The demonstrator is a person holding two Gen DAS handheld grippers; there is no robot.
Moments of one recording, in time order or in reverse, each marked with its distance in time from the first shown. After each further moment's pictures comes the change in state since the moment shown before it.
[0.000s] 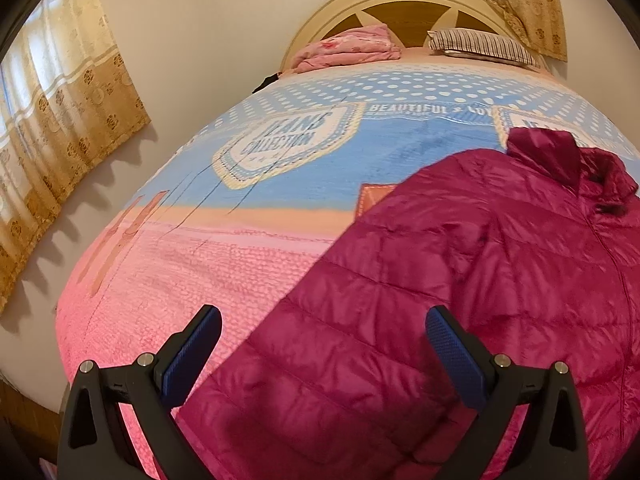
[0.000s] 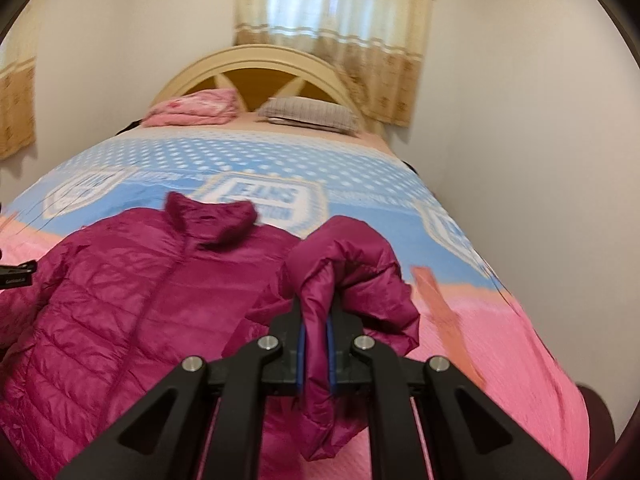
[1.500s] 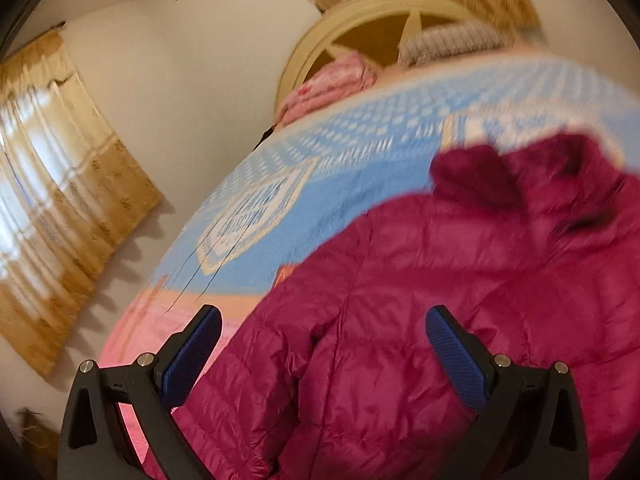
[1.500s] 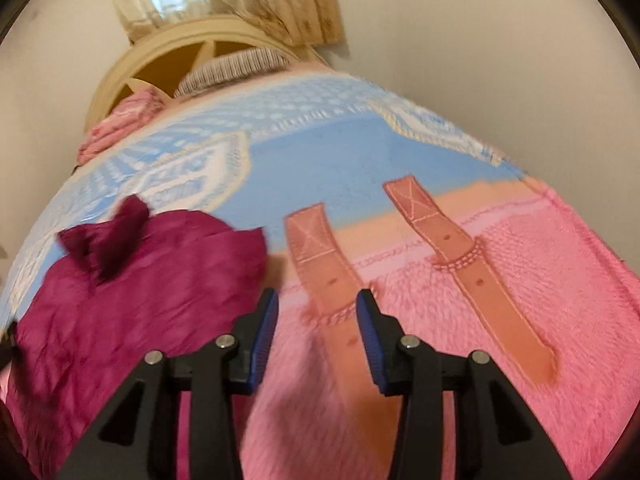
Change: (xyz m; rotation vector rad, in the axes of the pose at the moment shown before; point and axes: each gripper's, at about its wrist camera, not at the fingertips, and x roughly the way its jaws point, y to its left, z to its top) left arm -0.001 -0.177 0.036 0.207 -0.111 0.210; right arm 0.167 -0.102 -0.033 0.423 0.231 -0.005
